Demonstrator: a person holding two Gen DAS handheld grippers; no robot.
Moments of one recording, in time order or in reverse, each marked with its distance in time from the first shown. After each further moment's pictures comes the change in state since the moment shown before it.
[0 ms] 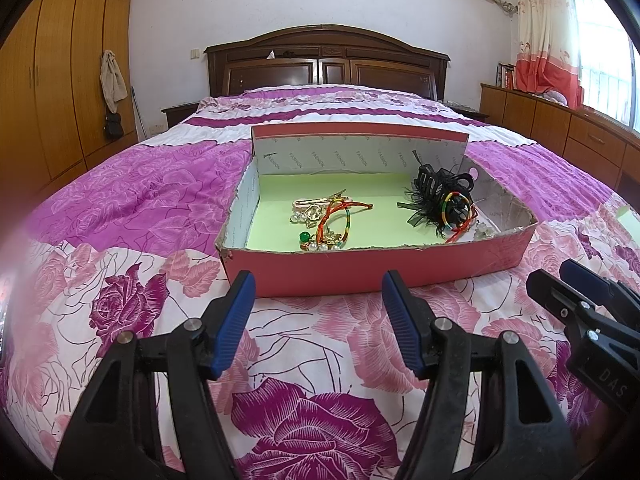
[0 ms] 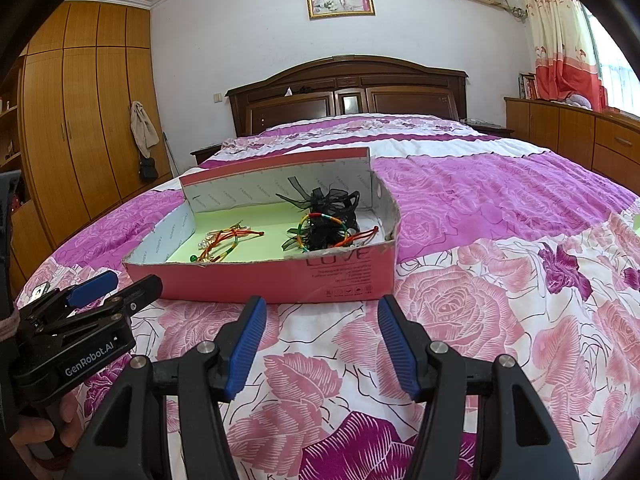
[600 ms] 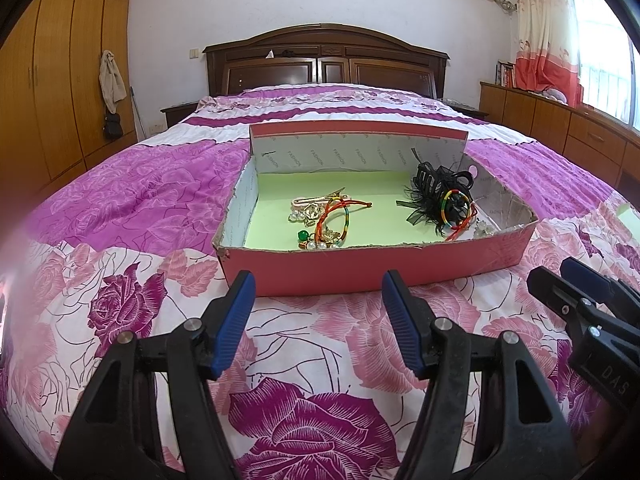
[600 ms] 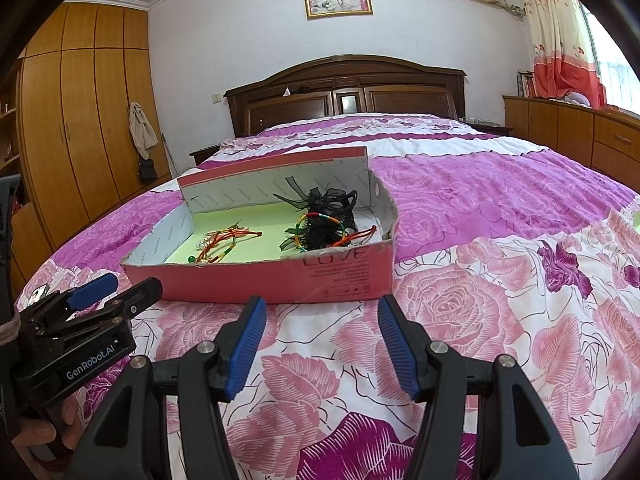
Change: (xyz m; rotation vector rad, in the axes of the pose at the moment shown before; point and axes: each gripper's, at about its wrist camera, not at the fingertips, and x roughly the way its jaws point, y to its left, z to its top) left arm 0.001 -0.001 0.000 0.001 0.004 -0.001; right arm 0.000 -0.001 0.000 0.001 0.000 0.000
